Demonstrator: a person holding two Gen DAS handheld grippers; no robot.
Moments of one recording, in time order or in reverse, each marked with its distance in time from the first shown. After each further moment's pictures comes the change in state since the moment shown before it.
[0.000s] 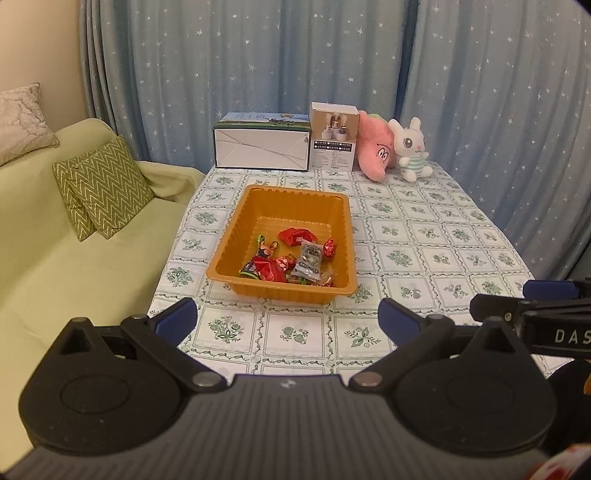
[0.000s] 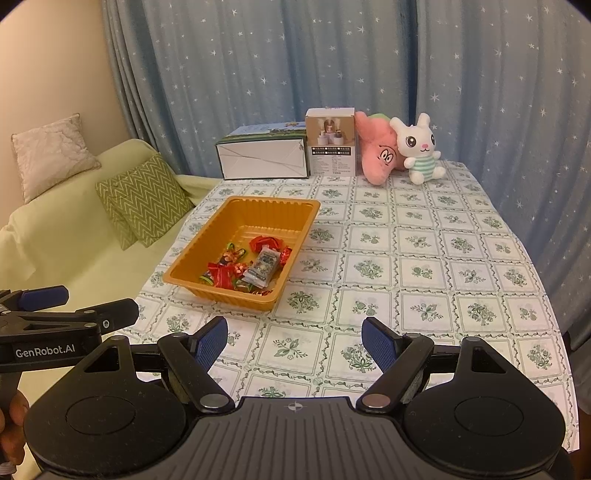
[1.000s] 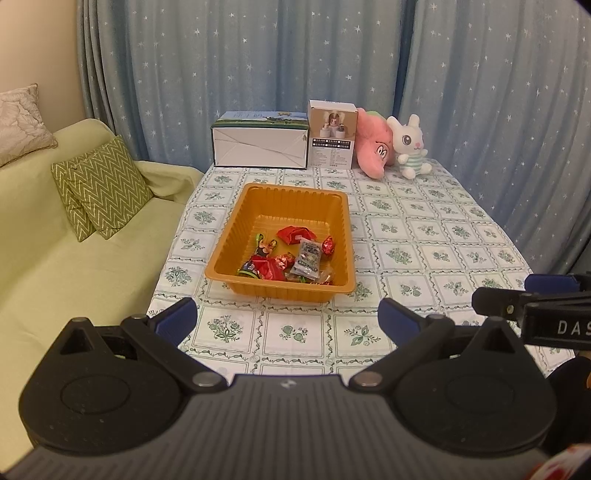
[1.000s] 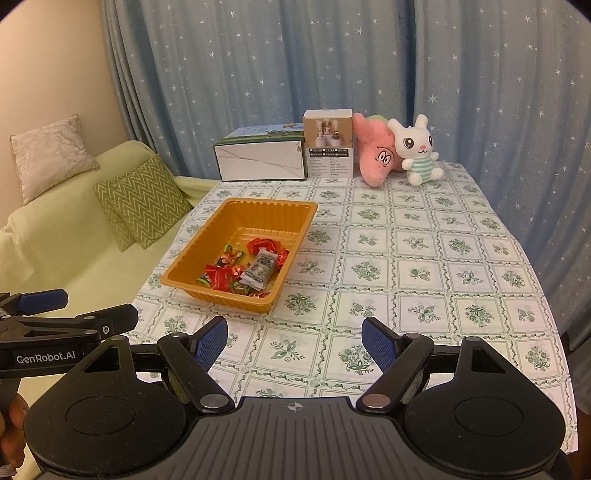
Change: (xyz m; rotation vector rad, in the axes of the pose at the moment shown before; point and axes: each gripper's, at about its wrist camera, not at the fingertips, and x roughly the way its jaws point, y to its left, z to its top) left arm 0.001 -0.001 -0.001 0.009 0.006 -0.001; right arm 0.000 -0.003 0.002 0.002 -0.004 -0.002
